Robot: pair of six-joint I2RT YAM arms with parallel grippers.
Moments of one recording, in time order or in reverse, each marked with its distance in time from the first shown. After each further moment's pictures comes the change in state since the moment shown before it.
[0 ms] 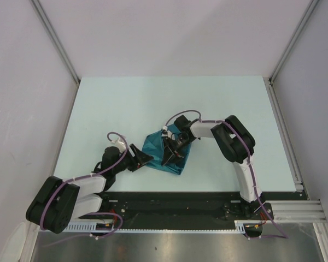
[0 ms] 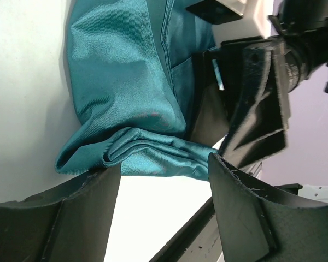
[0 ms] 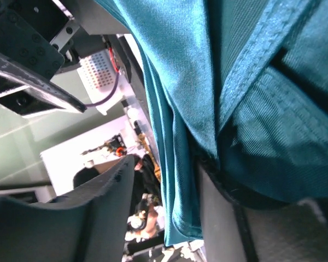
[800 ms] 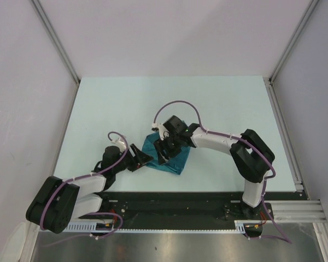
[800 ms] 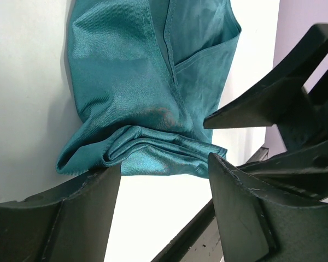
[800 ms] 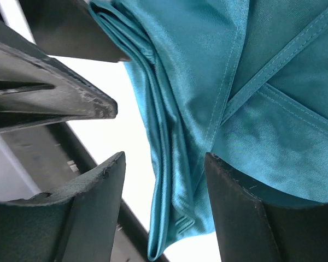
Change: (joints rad) left arm 0.001 0.000 0.012 -0.032 0.004 0.025; right arm 0.180 -0.339 -0.082 0.095 0.675 -0.147
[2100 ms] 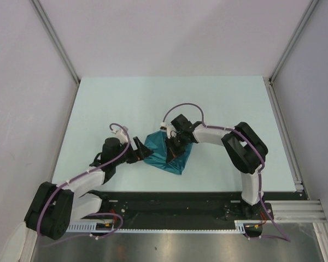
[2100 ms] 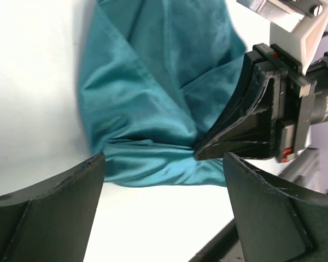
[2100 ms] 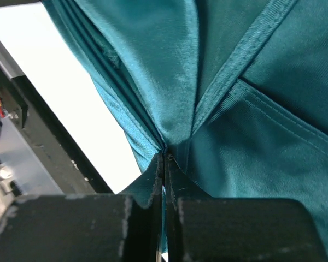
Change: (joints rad) left arm 0.009 -0.060 0.148 -0.222 -0.047 0.236; right arm -0.090 0.109 -0.034 0.043 -0.134 0.045
